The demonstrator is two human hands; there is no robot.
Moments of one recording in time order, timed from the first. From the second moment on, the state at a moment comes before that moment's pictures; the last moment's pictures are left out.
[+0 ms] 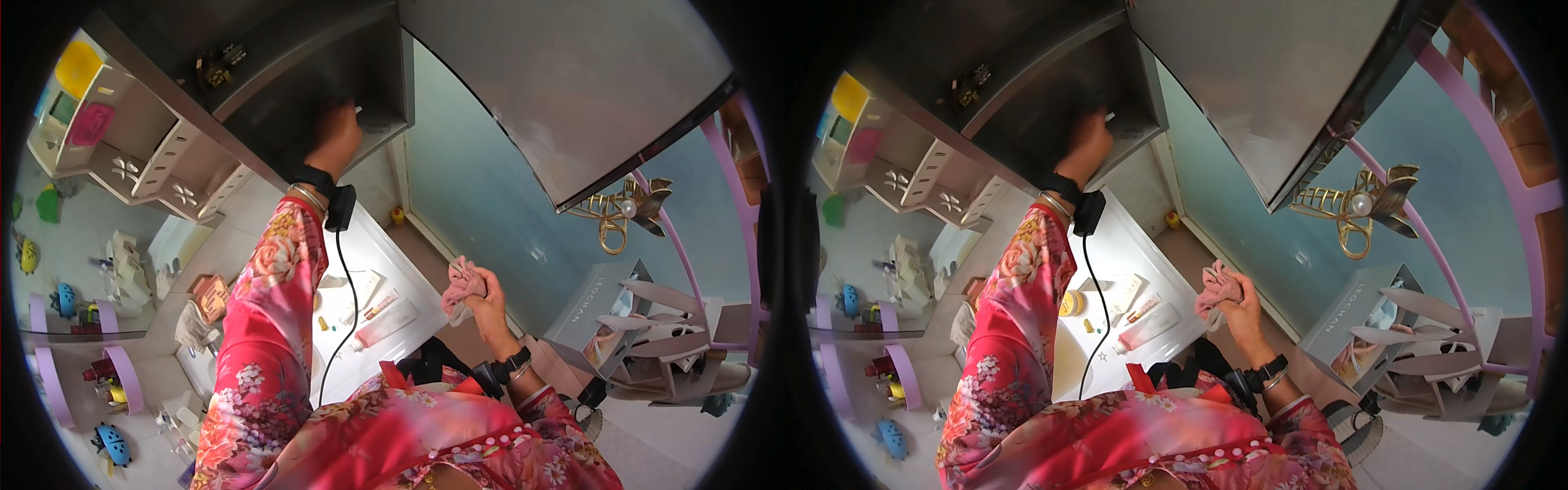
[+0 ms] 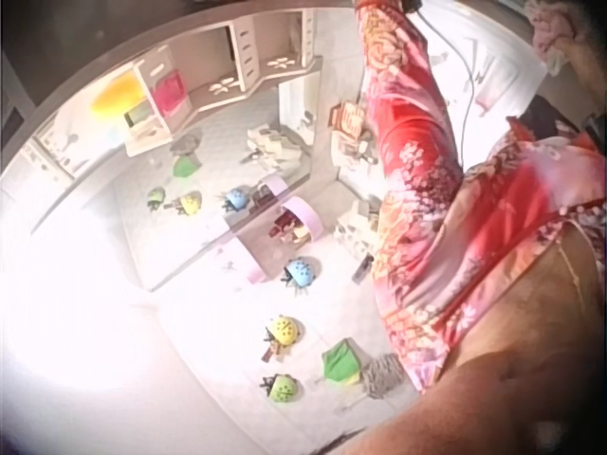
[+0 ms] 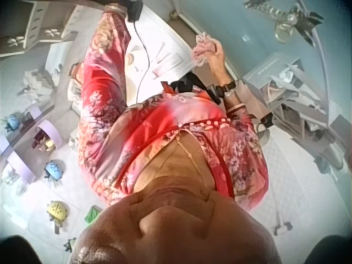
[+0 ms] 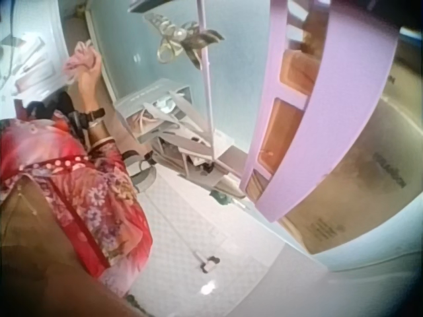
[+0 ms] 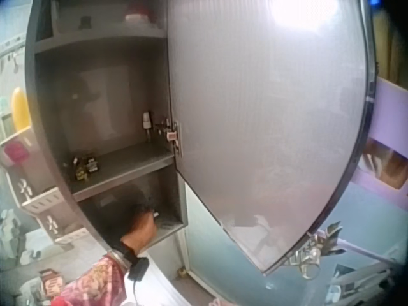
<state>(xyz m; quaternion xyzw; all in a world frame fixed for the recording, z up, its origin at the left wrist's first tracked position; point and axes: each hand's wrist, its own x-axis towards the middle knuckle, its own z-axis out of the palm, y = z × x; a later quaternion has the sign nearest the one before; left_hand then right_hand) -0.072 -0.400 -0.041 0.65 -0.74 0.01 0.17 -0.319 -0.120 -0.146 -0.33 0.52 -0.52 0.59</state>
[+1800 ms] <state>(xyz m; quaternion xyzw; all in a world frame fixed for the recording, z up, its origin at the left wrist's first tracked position) -0.050 -0.246 0.066 0.39 -0.81 0.08 0.43 -0.272 -0.125 -0.132 -0.39 0.46 -0.51 0.61</state>
